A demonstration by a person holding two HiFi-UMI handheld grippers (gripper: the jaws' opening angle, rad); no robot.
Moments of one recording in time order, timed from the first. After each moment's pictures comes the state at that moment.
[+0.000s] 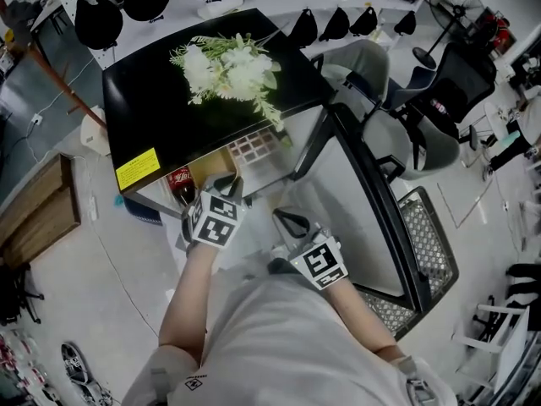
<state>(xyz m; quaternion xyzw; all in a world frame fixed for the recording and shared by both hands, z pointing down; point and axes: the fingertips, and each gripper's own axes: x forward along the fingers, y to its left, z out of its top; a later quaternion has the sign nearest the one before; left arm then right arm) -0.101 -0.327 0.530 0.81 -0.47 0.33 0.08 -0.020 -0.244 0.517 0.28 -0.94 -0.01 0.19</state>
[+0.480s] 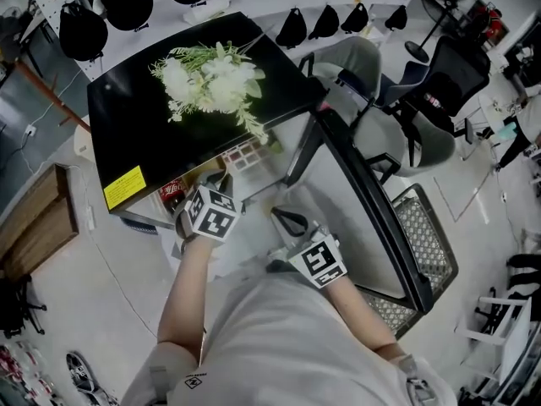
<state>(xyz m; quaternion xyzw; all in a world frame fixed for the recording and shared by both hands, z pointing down) -0.107 -0.366 0.550 0.79 -0.47 0.40 0.06 -0.006 -0.269 0.517 0.29 -0.94 -0.01 0.20</state>
